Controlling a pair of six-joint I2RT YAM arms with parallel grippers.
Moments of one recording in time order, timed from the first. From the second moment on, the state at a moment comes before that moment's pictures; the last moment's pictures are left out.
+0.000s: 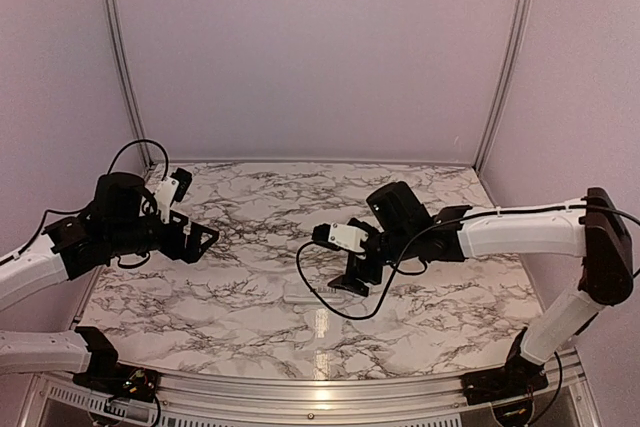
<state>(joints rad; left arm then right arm) -0.59 0.89 0.68 -0.32 0.06 -0.14 0.89 1.58 0.99 -0.20 -0.21 -0.54</state>
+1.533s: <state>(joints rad) -0.79 1.74 0.85 0.05 0.49 0.50 0.89 1.28 0.85 -0.35 0.10 0.60</state>
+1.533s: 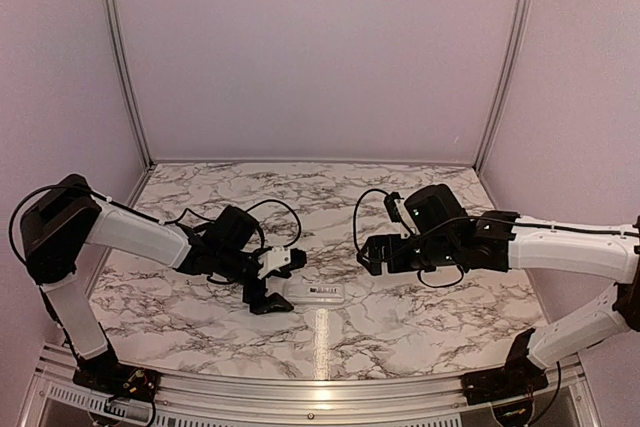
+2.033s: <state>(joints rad) -0.80 1.85 0.88 0.06 0.45 0.55 0.89 1.25 0.85 -0.38 0.08 0.63</state>
